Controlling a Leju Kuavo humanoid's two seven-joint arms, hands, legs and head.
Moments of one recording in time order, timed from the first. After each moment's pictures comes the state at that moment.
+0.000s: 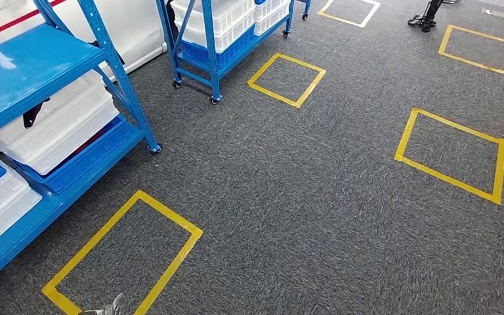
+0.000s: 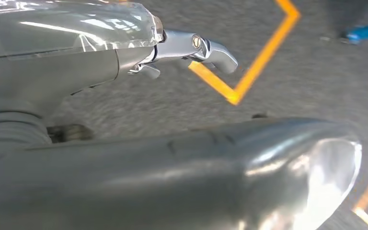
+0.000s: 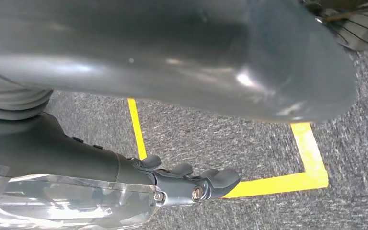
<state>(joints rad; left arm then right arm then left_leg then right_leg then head) 0.11 0.08 -0.46 -0.81 0.42 0.28 -0.58 -0.03 -0.04 0.12 -0.20 0.37 -0.15 -0.10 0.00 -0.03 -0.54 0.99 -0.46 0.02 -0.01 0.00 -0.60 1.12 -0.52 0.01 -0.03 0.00</state>
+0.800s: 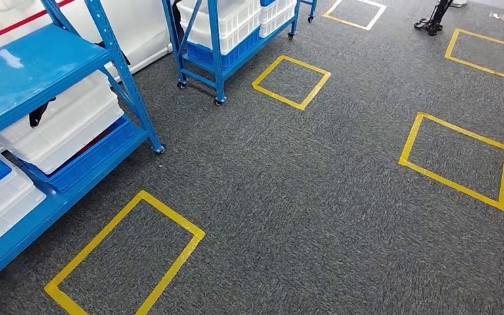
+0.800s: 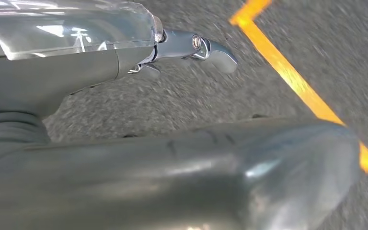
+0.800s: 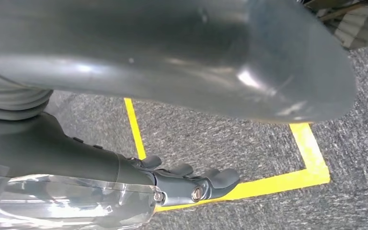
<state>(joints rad) 0.03 0.05 -0.39 -0.28 0.54 0.18 -0.53 -0.01 -0.04 0.07 -0.20 0.34 -0.16 -0.10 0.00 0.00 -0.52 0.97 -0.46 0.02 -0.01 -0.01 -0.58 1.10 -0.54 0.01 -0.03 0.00</state>
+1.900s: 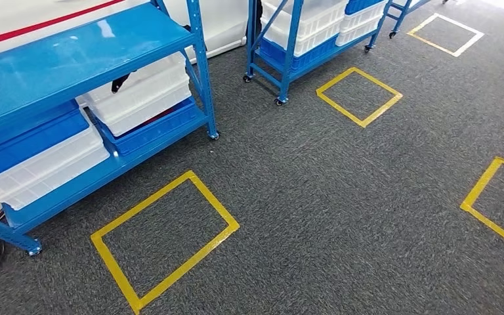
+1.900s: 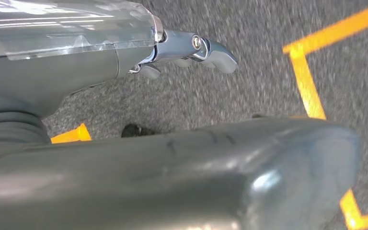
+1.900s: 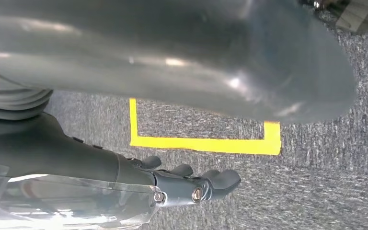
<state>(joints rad) -0.01 0.01 -0.34 -0.21 0.55 0.16 -0.53 -0.03 -0.04 0.08 -0.20 0.40 -0.16 -0.06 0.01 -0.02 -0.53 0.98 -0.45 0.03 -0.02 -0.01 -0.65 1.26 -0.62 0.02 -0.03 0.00</state>
